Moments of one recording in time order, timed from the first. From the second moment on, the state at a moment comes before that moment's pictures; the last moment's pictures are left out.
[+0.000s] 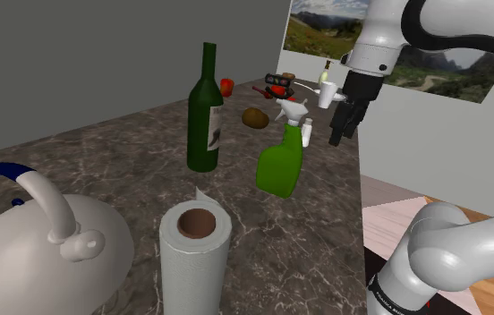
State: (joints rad) arm 0.02 -0.83 0.07 -2.26 0.06 1.43 0.07
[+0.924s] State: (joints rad) arm -0.06 -0.52 -0.12 -2.10 -0.02 1.59 -0.08
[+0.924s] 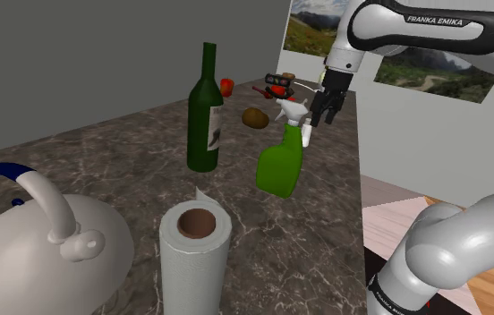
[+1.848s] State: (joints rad) arm -0.11 -0.14 -0.29 -1.80 0.04 1.66 -0.25
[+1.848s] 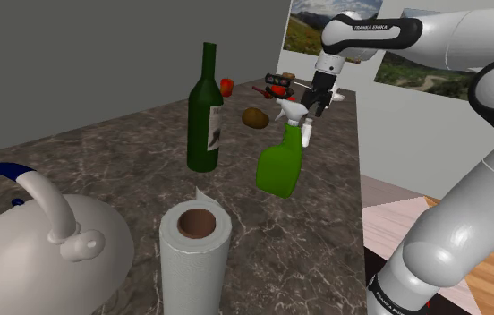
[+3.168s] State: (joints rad) arm -0.11 -0.14 -0.30 -1.83 0.04 1.70 -0.26
